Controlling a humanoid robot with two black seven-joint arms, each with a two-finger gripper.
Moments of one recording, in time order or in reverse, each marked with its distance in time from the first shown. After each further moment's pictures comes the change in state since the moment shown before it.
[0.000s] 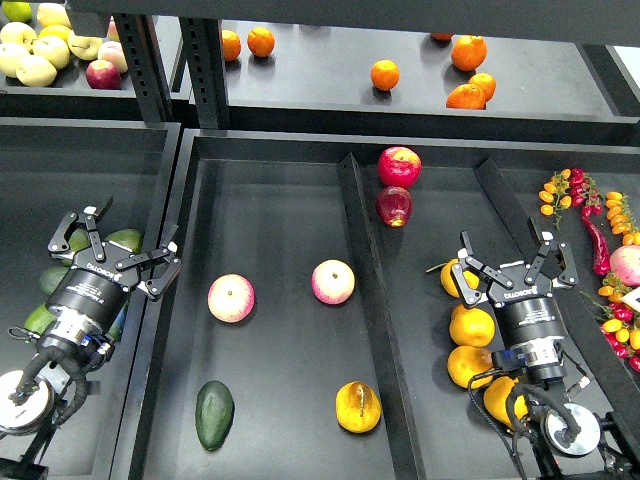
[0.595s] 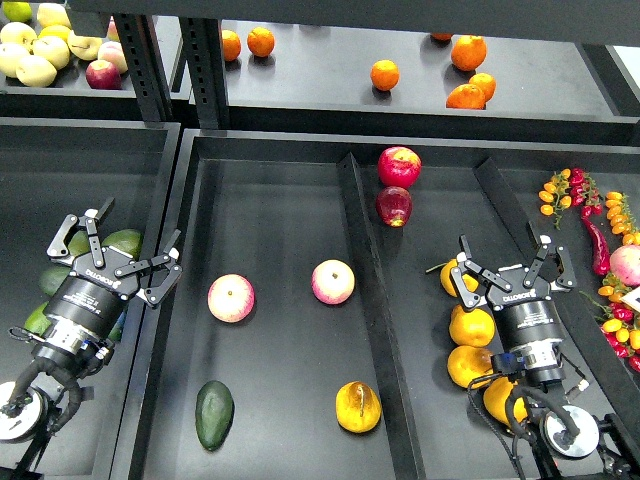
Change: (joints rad) left arm 0.020 0.000 -0.016 0.017 0.001 -0.123 0.054; right arm 0.000 0.000 -0.002 -0.023 0.000 0.000 0.000
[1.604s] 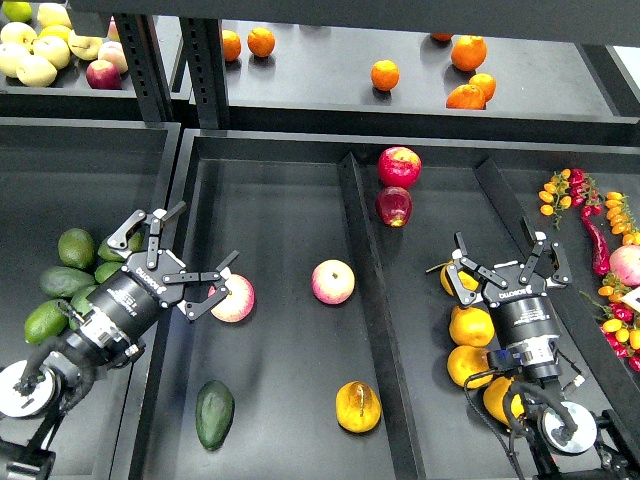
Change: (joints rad) left arm -0.105 0.054 0.096 0.007 -0.096 0.015 0.291; right arm 0.015 0.000 -0.009 0.004 0.018 0.000 -0.015
